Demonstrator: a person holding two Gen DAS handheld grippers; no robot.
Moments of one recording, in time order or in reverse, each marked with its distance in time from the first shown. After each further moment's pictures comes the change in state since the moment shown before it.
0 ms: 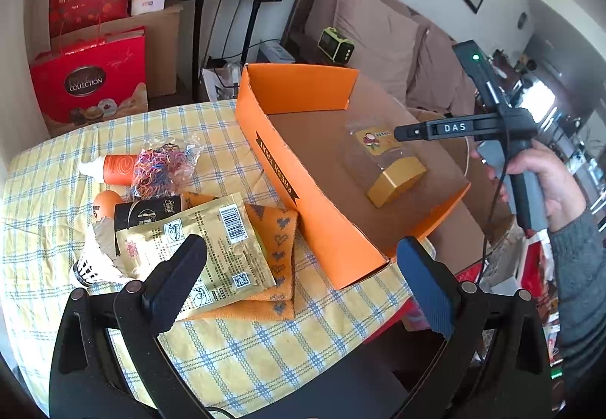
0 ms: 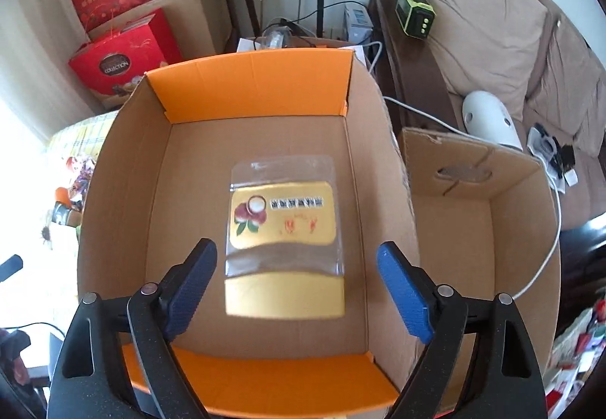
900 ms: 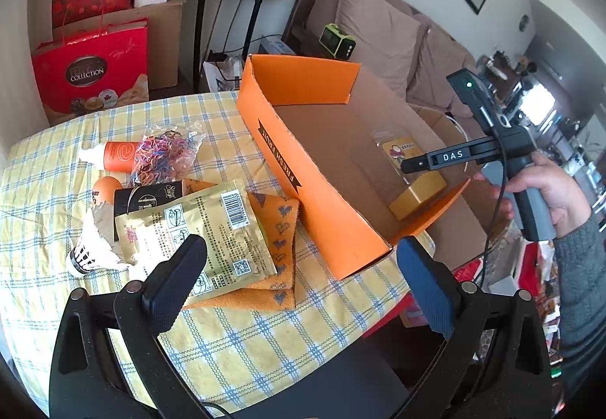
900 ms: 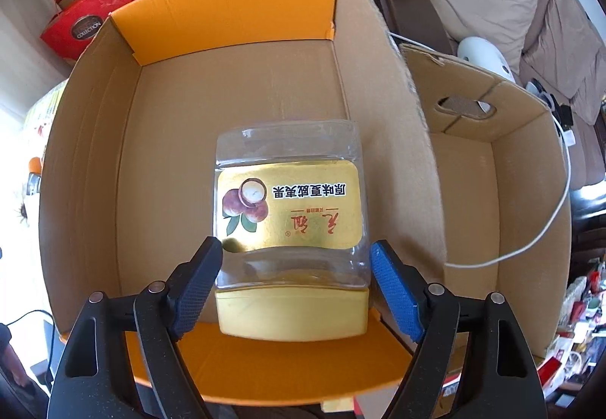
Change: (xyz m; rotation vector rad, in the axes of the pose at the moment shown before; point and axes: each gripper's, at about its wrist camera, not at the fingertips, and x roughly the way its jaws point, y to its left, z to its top) left arm -0.001 0.007 -0.007 -0.021 0.011 -0.011; right arm 0.026 -0.006 -0.026 0.056 0.192 -0.049
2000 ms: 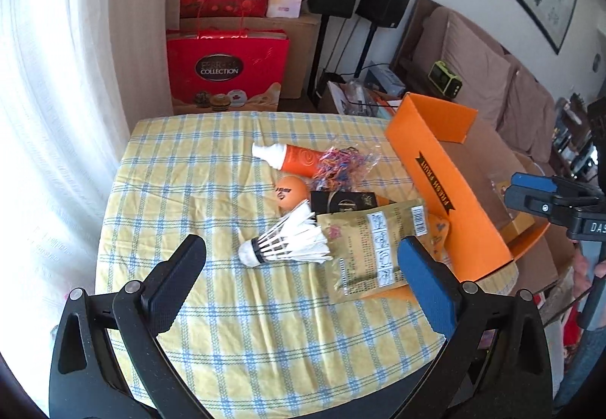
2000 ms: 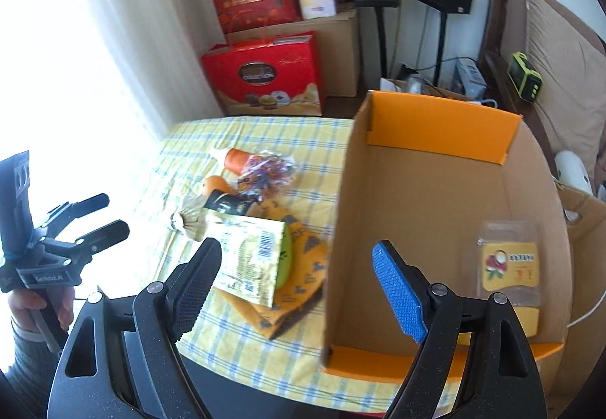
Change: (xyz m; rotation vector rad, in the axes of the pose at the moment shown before) left arm -0.065 0.118 -0.017 -0.169 -0.088 0.315; right arm -0.085 0.178 -0.032 -0.248 -0.364 0.323
